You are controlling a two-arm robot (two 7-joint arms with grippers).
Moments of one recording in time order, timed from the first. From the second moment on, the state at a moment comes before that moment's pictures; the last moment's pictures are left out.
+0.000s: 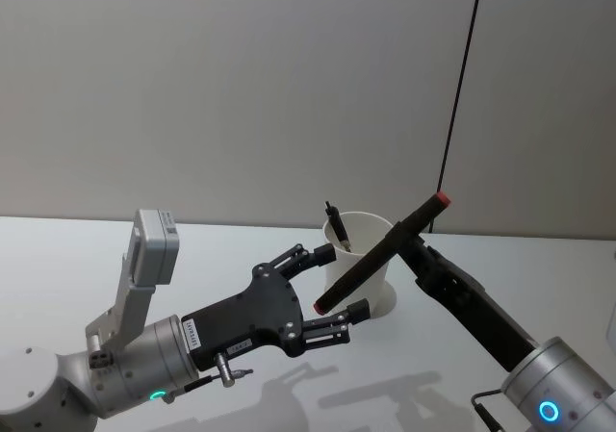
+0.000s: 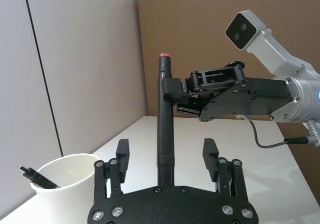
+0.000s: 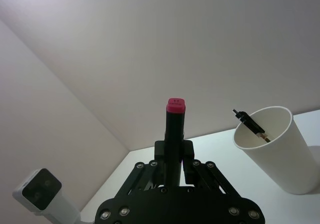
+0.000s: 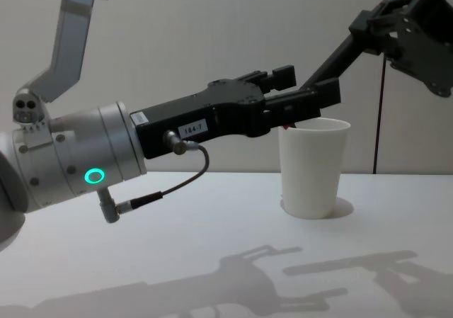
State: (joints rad) left arm -0.50 0.36 0.57 -1.33 -0.67 -0.22 -0.85; right arm 0.02 0.28 -0.21 -1.96 1.04 0.31 0.10
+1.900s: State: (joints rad) left arm -0.50 0.36 0.57 -1.33 -0.67 -0.22 -0.85; right arm 0.33 0.35 -0.29 -1.67 0.67 0.12 0.13
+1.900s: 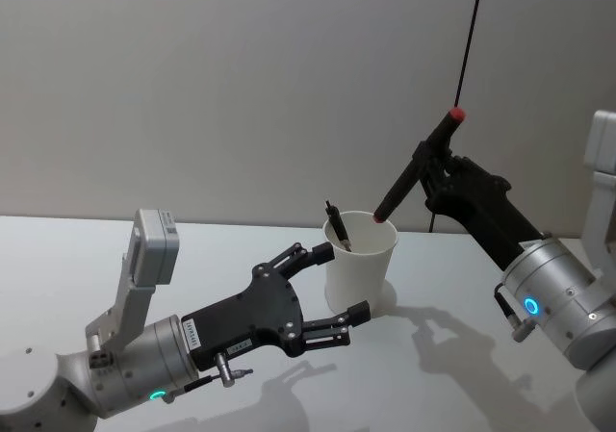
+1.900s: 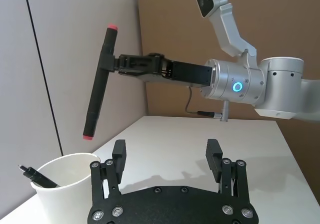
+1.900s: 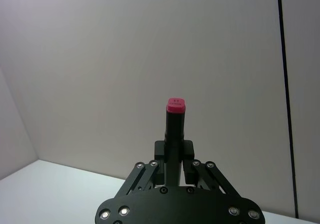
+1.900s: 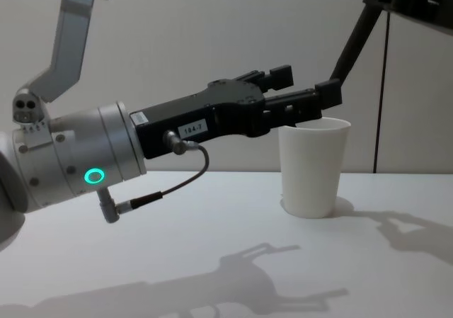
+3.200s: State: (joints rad) left arm -0.50 0.36 0.57 -1.33 -0.67 -0.22 -0.85; right arm 0.40 0.29 -0.37 -1.51 0.51 0.09 0.13
